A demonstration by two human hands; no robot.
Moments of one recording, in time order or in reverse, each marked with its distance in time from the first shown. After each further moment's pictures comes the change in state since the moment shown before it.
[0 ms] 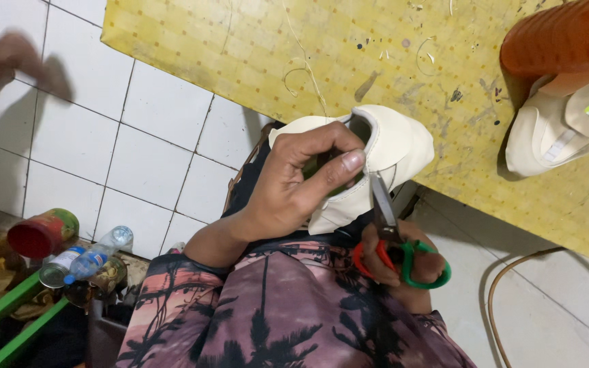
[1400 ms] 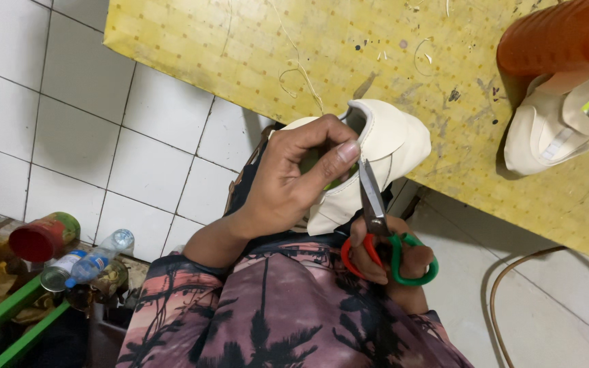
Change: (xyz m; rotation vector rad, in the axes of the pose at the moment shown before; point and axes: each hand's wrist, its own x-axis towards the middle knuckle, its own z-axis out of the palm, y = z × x) left_hand 0.000 -0.002 -0.004 0.048 0.035 -0.039; right_hand 0.023 0.011 -0.009 0.240 -0.272 0.000
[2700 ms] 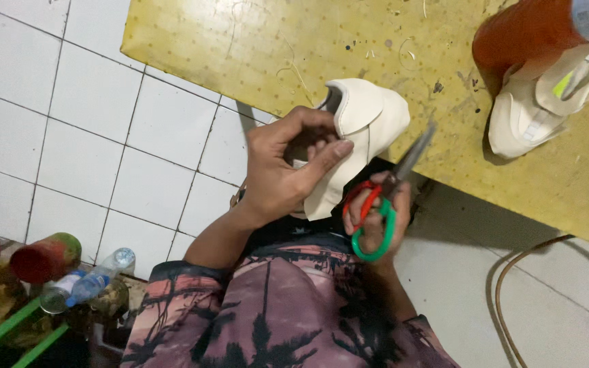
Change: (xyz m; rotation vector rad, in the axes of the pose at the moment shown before) left_hand -0.013 -0.003 -0.006 0.240 0.149 0.188; right_hand 0.040 0.033 0.018 -0.975 0.518 -0.614
